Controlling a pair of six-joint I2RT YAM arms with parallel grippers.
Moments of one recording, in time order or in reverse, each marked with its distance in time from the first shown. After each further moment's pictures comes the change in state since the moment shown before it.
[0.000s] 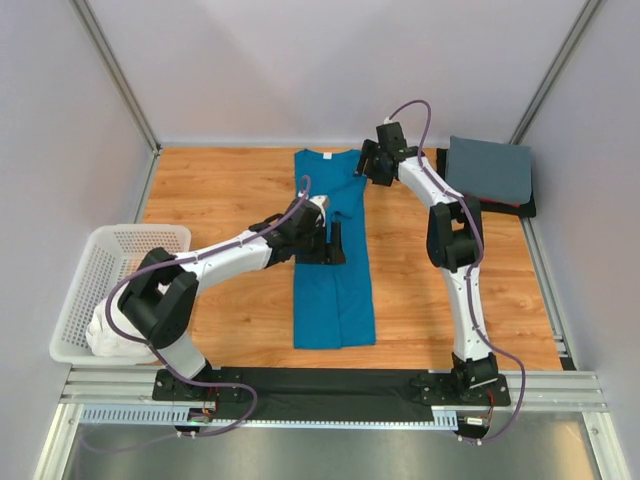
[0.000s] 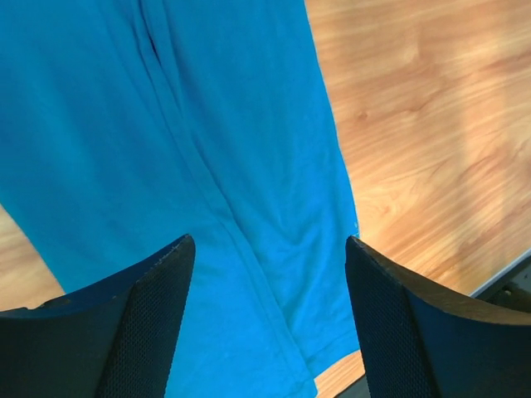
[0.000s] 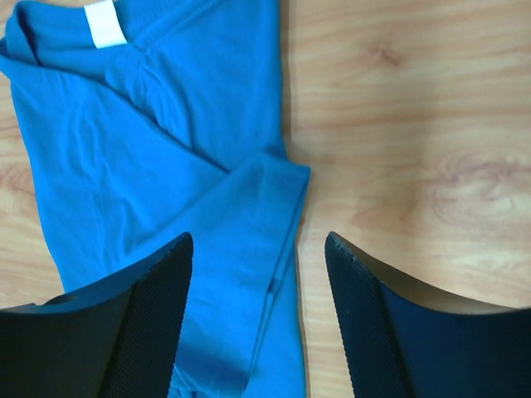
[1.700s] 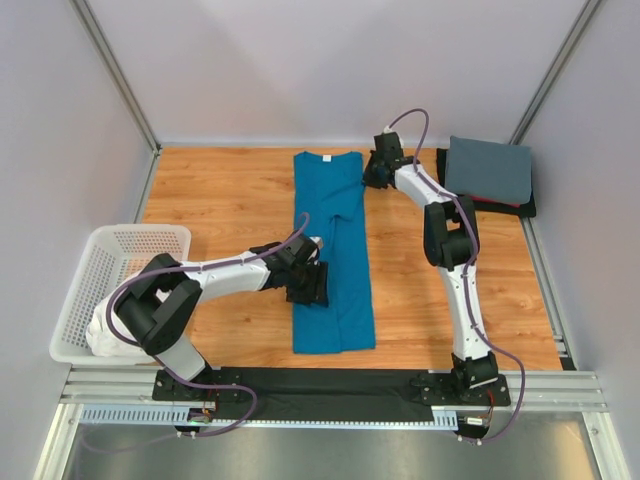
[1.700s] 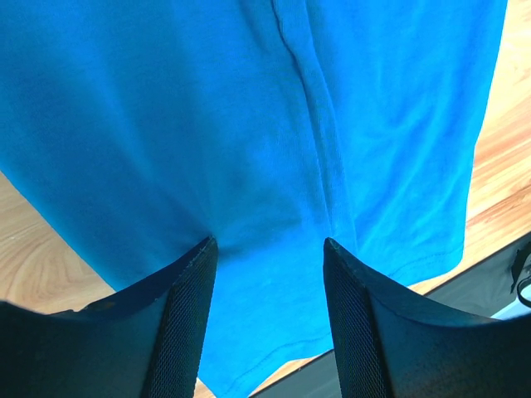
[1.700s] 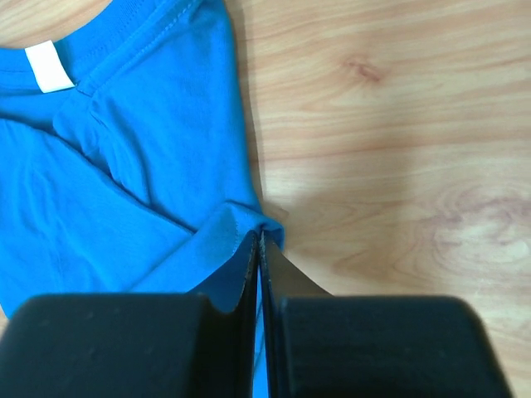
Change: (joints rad) left arm -0.075 -0.024 -0.223 -0.074 0.060 -0.056; right arm 0.000 0.078 -0.023 0.125 0.043 0.028
